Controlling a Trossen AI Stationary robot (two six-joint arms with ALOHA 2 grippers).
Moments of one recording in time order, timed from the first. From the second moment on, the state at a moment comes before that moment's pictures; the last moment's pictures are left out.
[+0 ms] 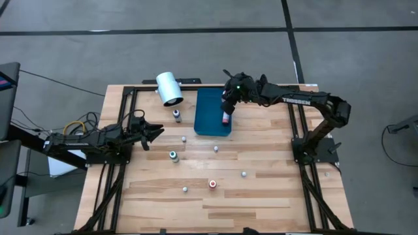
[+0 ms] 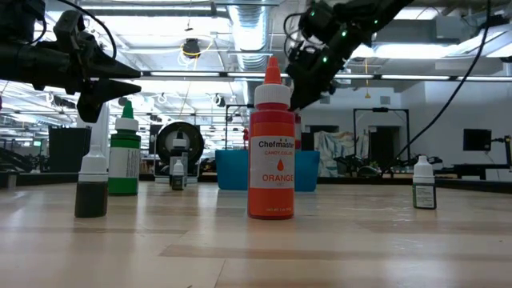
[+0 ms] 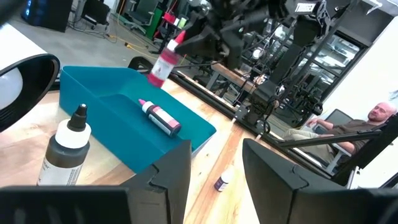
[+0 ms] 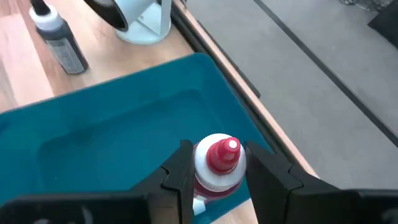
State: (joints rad) left arm 0.03 0.07 0.01 0.06 -0.30 -0.52; right arm -0.43 1.62 1.21 -0.33 0.18 -0.09
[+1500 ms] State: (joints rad) left arm 0.03 0.07 0.01 0.06 -0.30 -0.52; right arm -0.49 1.79 1.21 -0.18 0.22 -0.07
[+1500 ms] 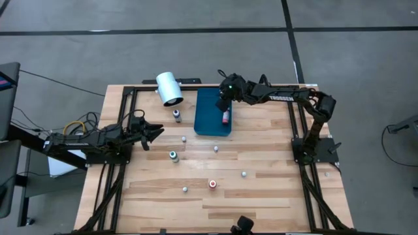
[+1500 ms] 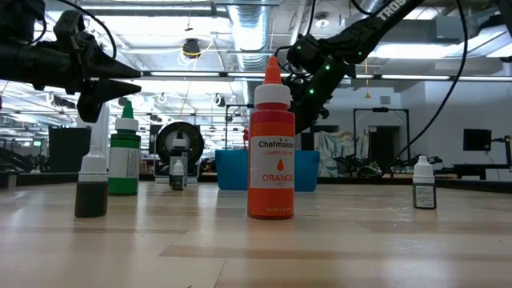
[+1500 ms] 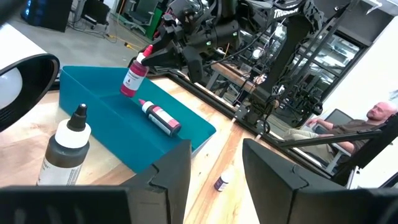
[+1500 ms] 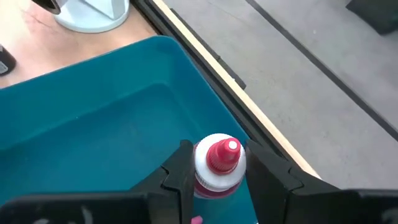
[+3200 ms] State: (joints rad) left arm 0.03 0.07 0.01 0.06 -0.29 -0.52; right arm -0.48 1.87 1.22 -0.20 0.26 0.03
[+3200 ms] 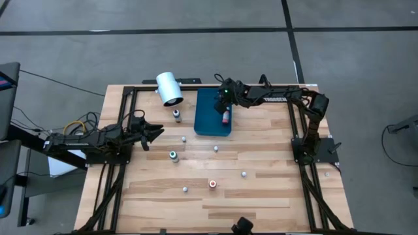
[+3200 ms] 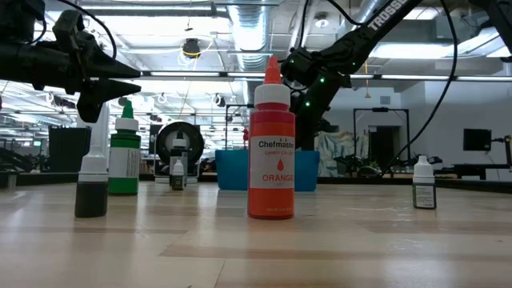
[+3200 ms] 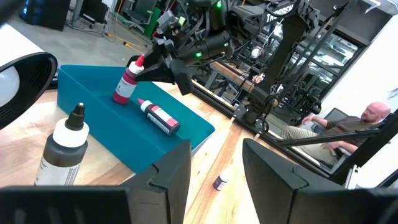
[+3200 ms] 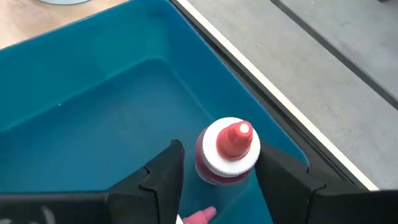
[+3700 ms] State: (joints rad) left arm 0.03 0.07 0.01 0.06 -0.29 -0.52; right arm -0.48 1.87 1.30 -0.29 0.26 0.02
